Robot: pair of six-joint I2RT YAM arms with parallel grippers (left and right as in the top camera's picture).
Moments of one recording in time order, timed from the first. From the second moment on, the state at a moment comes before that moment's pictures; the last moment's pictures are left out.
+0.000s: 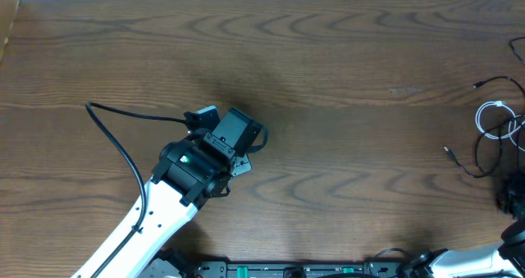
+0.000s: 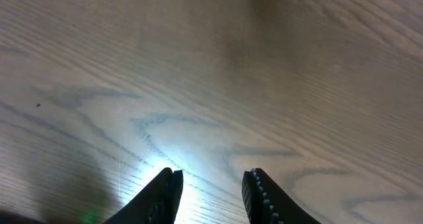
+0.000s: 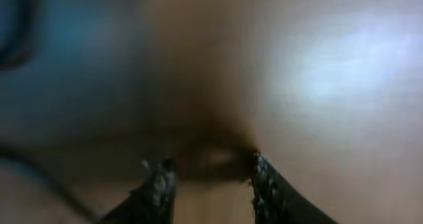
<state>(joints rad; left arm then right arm) -0.64 1.21 1.14 -1.18 -0.26 -0.96 -0.96 1.76 0.98 -0.73 -0.07 0.70</state>
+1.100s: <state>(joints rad) -0.64 1.21 1.14 -1.18 -0.26 -0.96 -0.78 1.59 0.98 -0.60 -0.43 0.34</state>
